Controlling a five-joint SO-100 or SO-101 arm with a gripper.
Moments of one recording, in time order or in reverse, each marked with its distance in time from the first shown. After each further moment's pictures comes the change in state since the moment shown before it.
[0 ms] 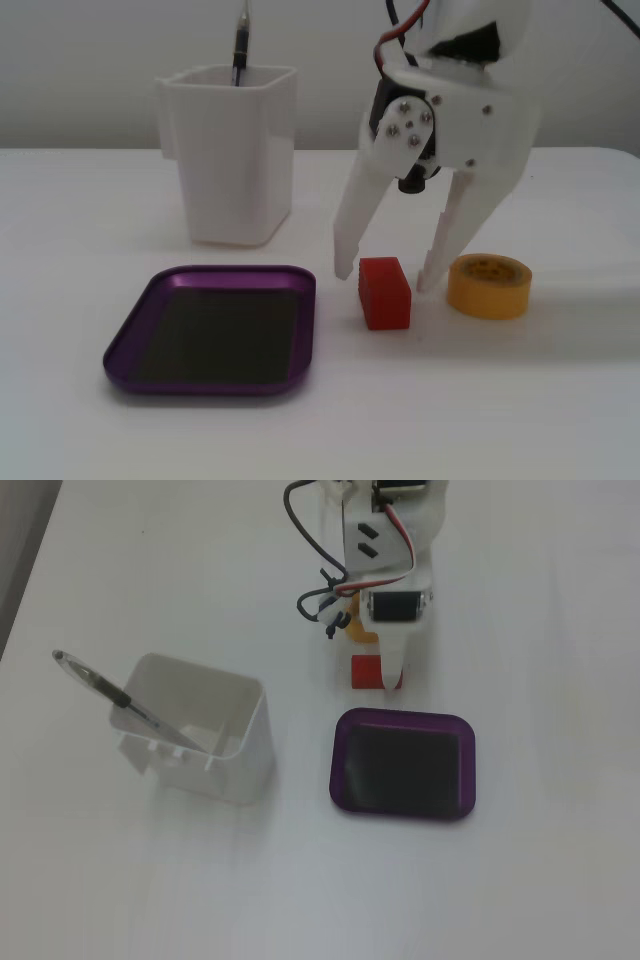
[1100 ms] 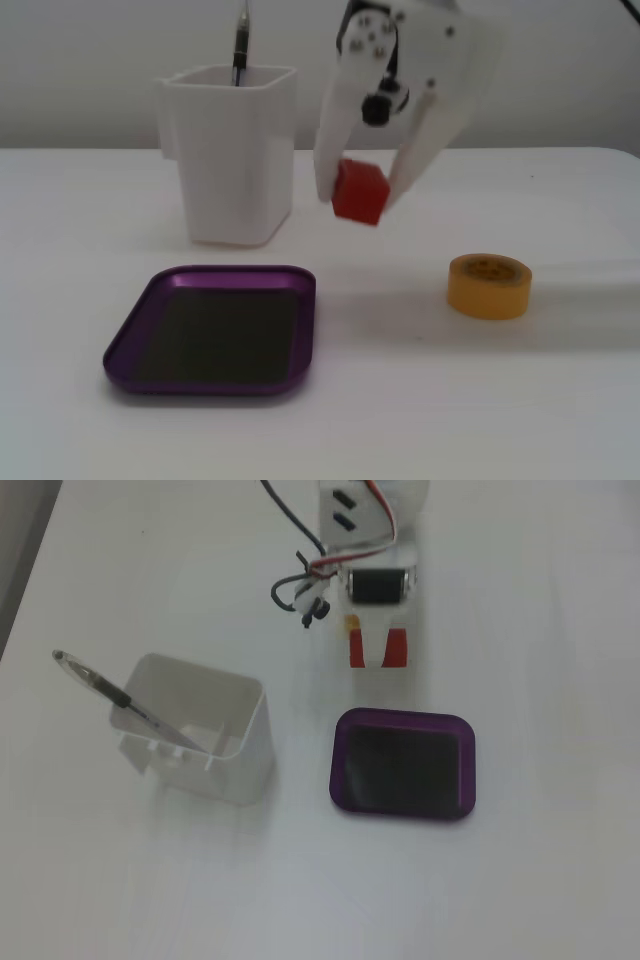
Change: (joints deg) arm 2.9 3.6 -13.7 8.3 -3.8
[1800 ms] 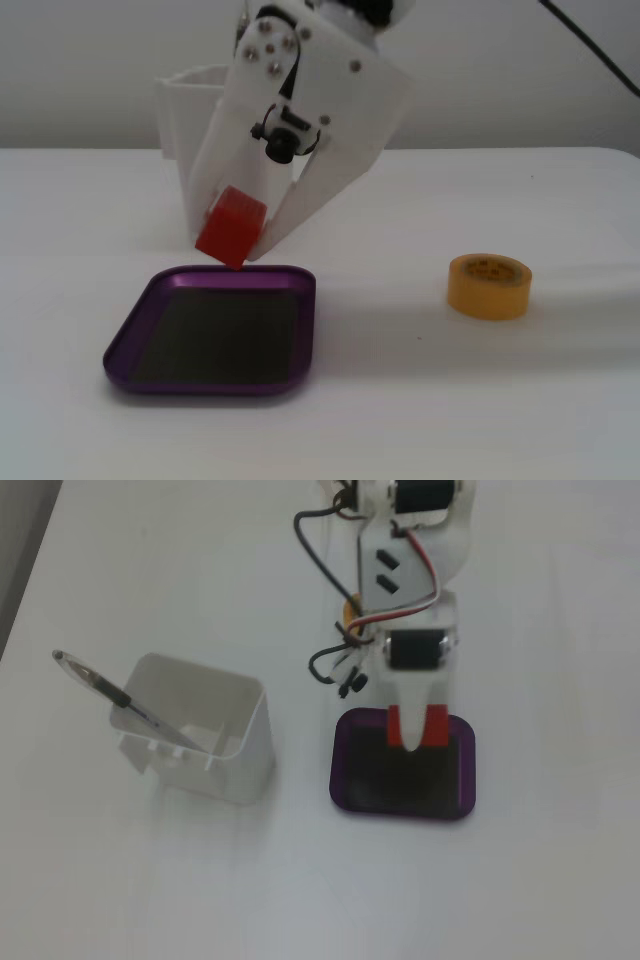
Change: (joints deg) arm -2.5 -17.7 -9.1 -19.2 8.9
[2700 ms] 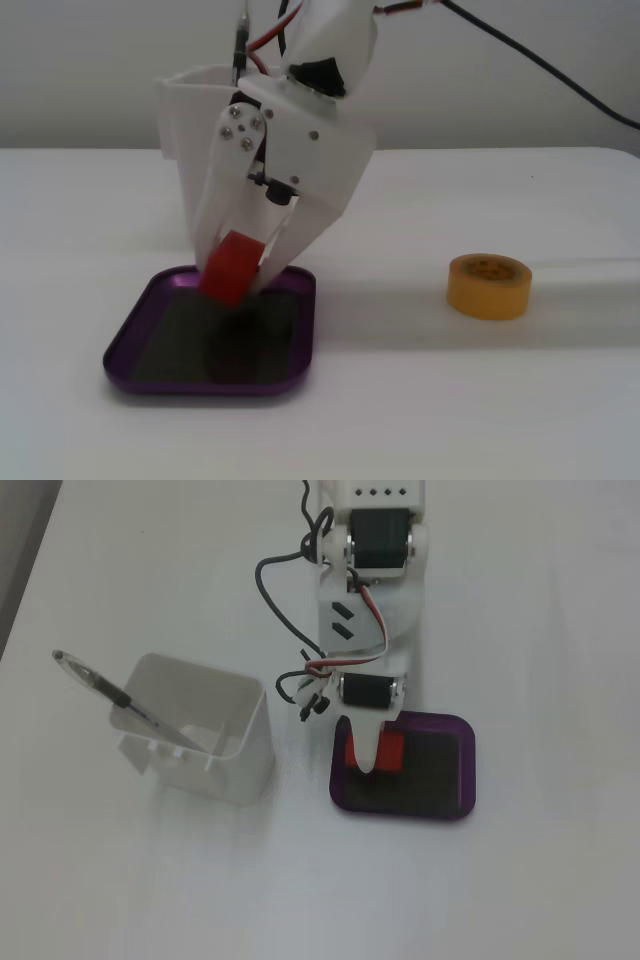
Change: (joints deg) arm 3.9 -9.6 -4.6 0.5 0.1
